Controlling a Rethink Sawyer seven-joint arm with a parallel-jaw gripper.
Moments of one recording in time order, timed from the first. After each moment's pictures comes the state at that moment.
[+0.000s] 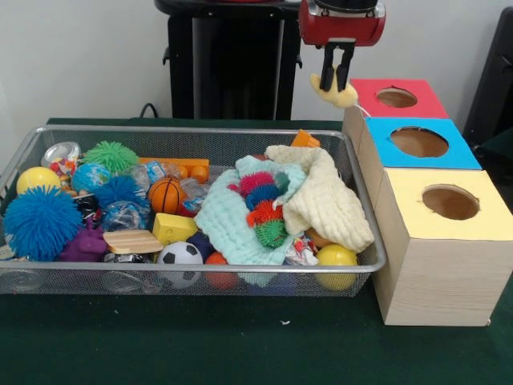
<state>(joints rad) -0.08 -0.86 -0.04 1.90 -0.02 0.58 1.58</state>
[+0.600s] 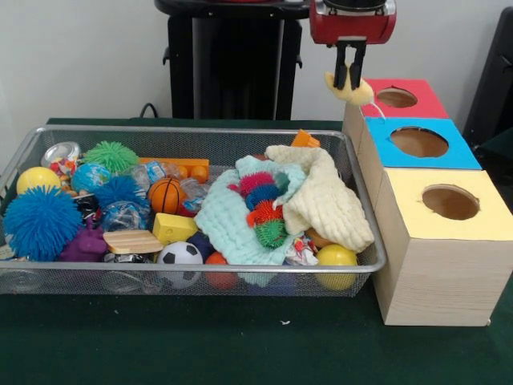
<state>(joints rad) -0.07 -0.86 -0.04 1.93 0.10 0.58 1.58</state>
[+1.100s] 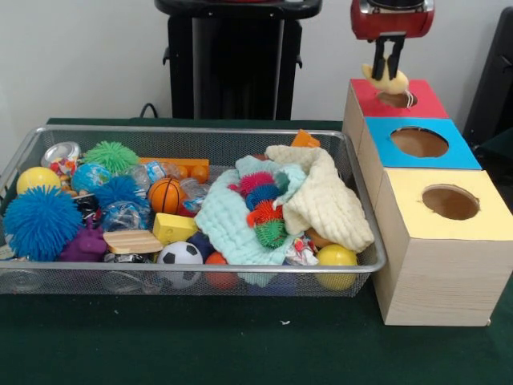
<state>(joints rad) 0.05 -0.86 -0.05 1.99 0.17 0.58 1.58</state>
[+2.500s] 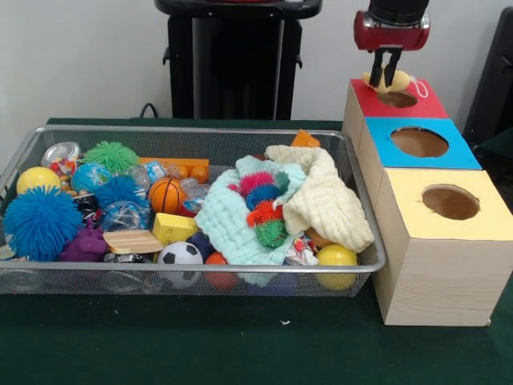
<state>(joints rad) 0.18 -0.80 -0.13 2.07 0.23 0.45 1.58</state>
